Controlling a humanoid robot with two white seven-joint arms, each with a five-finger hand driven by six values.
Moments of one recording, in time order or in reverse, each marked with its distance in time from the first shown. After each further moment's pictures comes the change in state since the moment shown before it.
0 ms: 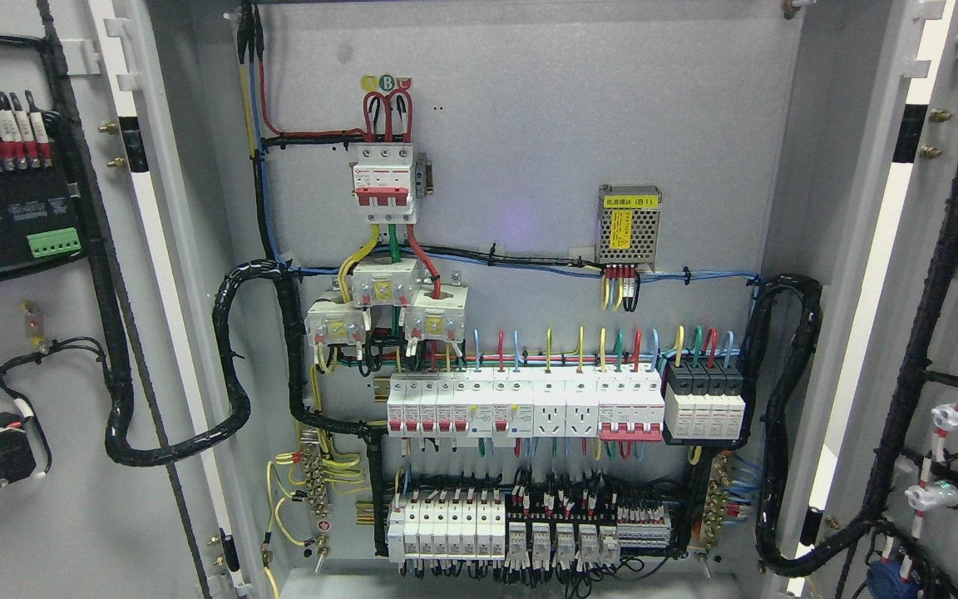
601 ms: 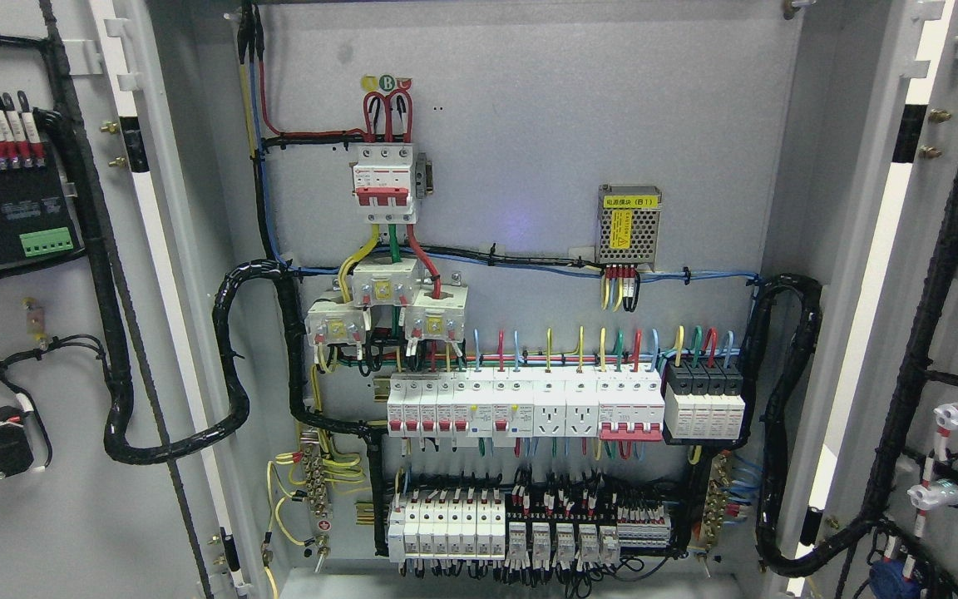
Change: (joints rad) left arm -0.024 0.016 0.000 0.081 0.000 0.000 0.001; right arm 0.014 0.002 -0.025 0.010 -0.006 0.000 0.000
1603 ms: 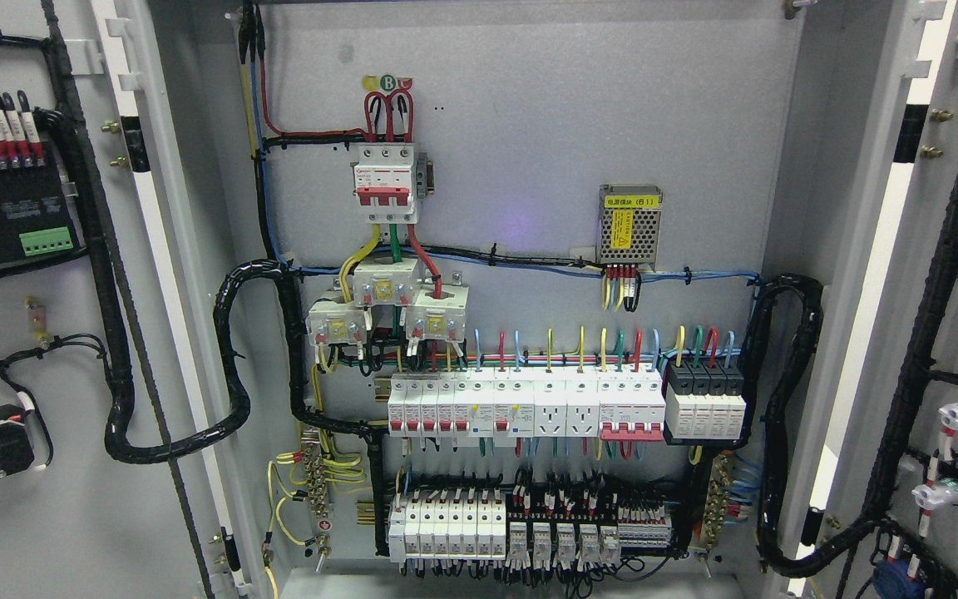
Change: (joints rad) left arm 0.008 0.009 -0.005 -0.017 0.005 0.000 0.002; right arm 0.005 -0.004 -0.006 0.010 -0.021 -0.001 -0.003
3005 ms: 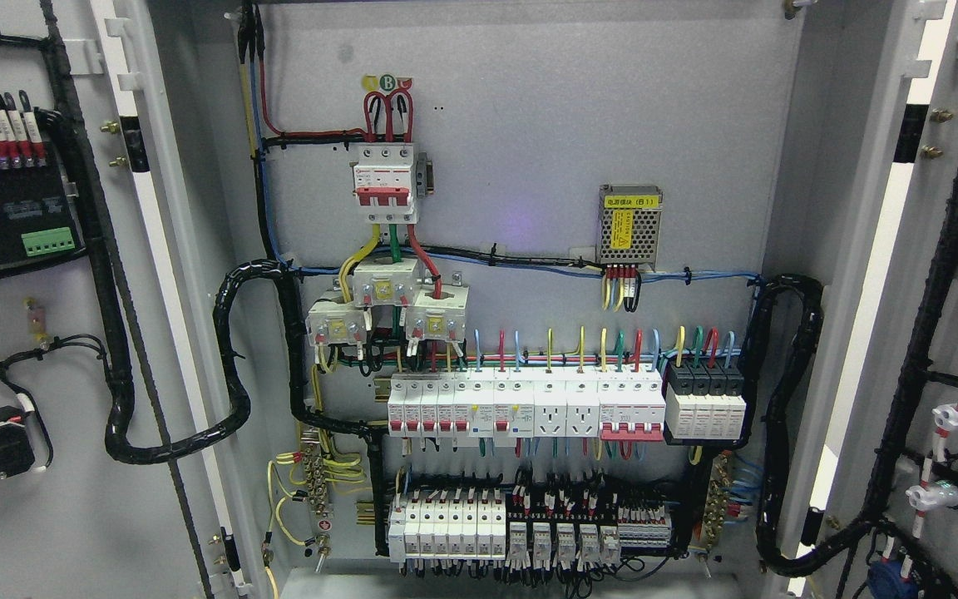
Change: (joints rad) left arm 0.263 -0.202 -0.228 -0.343 -0.336 0.000 -0.003; right arm -0.010 -0.054 0.418 0.109 0.062 -0.013 0.011
